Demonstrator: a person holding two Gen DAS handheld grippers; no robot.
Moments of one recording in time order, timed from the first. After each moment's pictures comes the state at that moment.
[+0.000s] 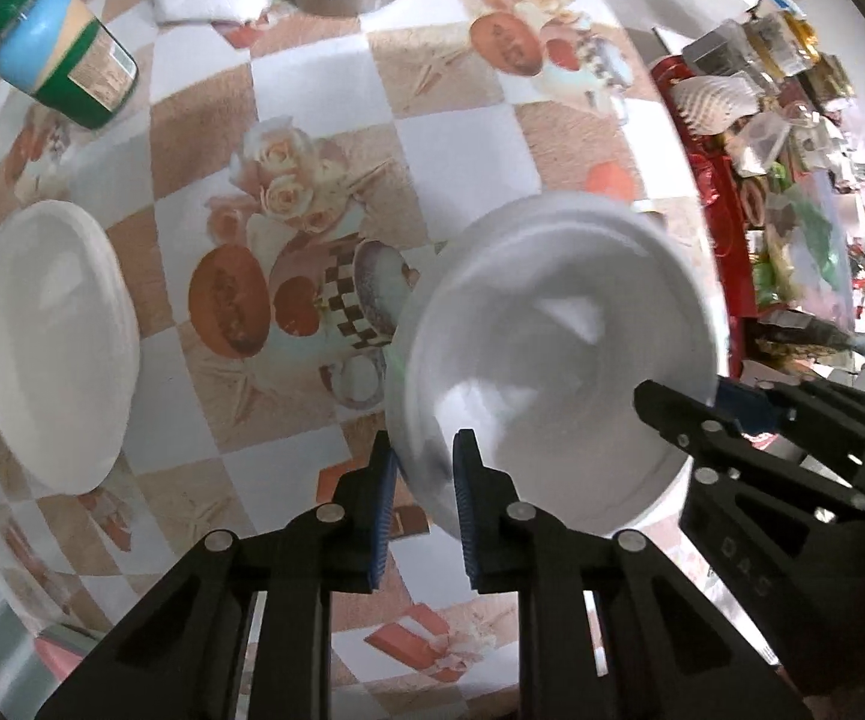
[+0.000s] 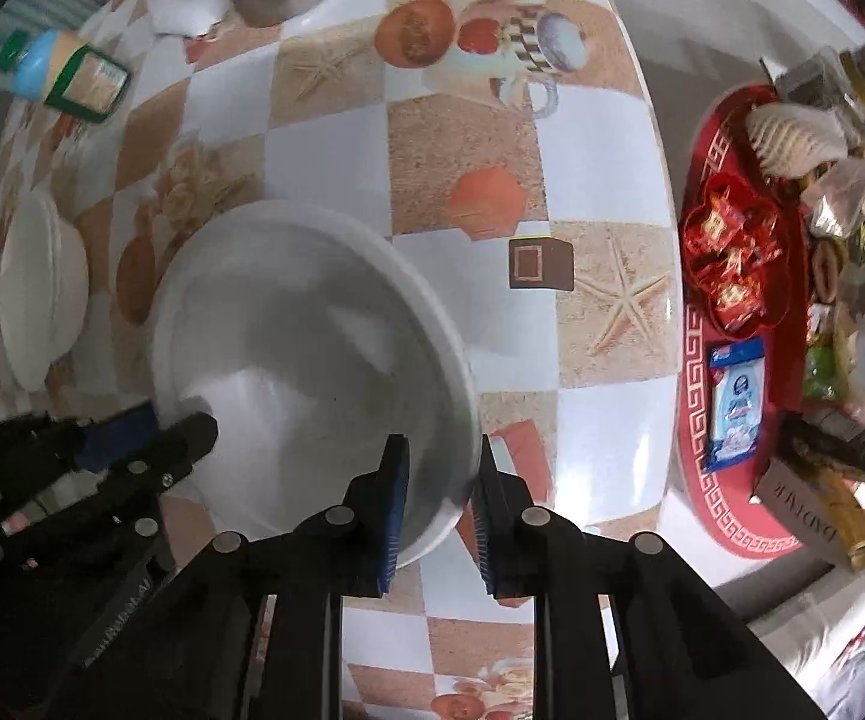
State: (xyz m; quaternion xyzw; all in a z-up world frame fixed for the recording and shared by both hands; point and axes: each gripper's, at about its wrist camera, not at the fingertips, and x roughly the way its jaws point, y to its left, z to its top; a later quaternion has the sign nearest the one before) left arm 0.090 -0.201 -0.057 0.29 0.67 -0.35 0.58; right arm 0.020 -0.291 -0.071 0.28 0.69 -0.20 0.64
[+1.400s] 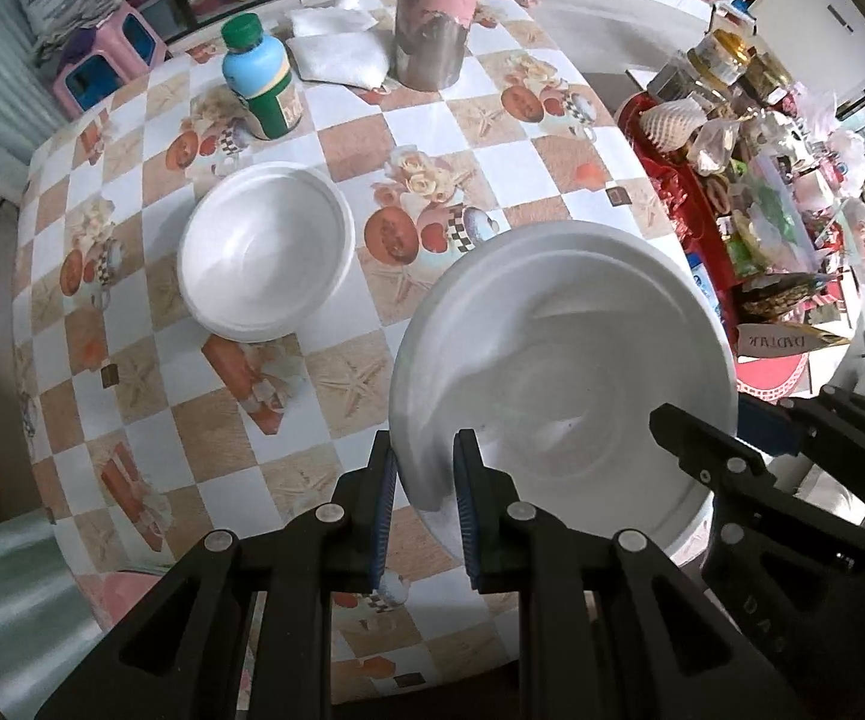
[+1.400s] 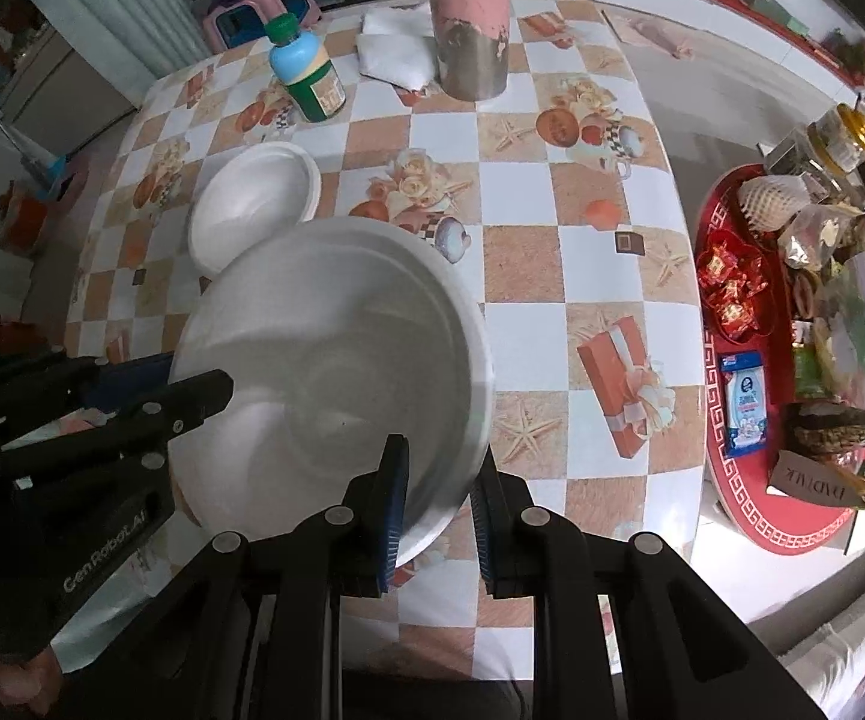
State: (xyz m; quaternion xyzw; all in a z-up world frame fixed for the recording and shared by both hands) left arm 0.084 -0.068 0.047 0.29 0.60 -0.38 0.64; right arm -0.003 -0.151 0.046 0.23 0.61 -0.20 0.73
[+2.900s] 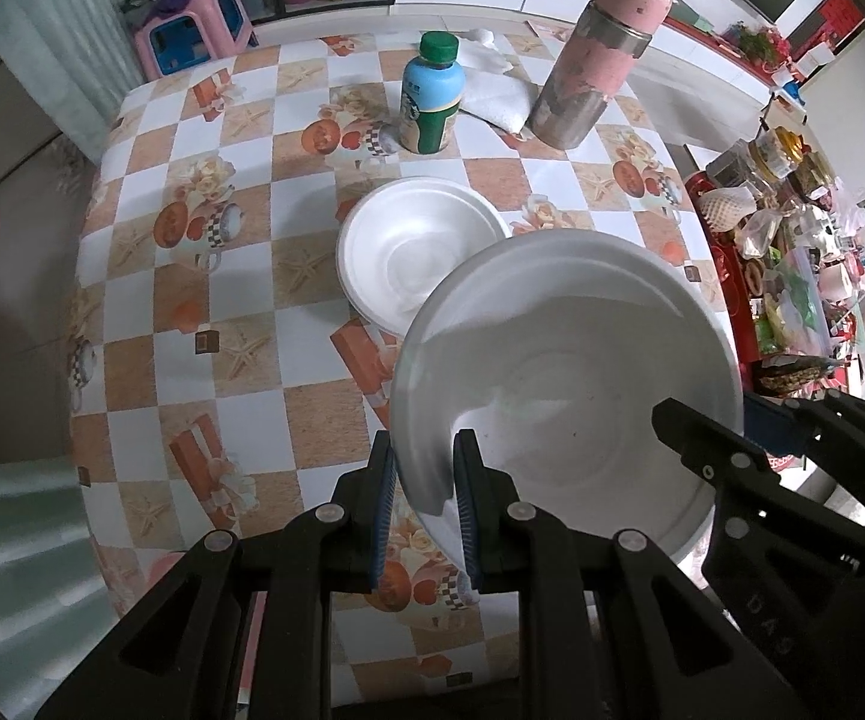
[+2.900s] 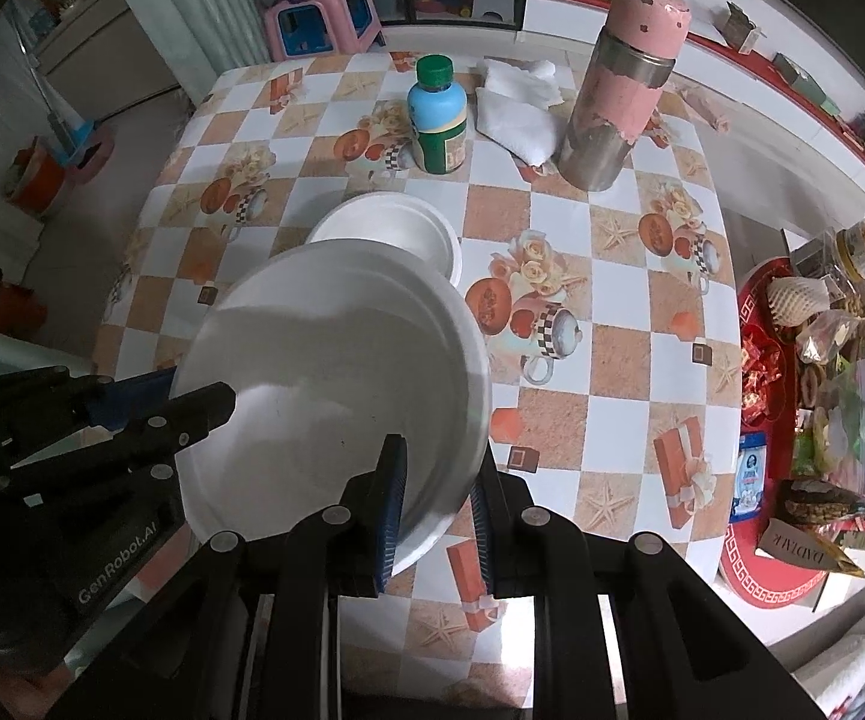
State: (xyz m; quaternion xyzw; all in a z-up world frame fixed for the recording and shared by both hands) left arm 0.156 0.003 0.065 0.22 0.61 -0.34 0.69; right arm 0.086 -0.089 0.077 0.17 0.61 -0.18 0.76
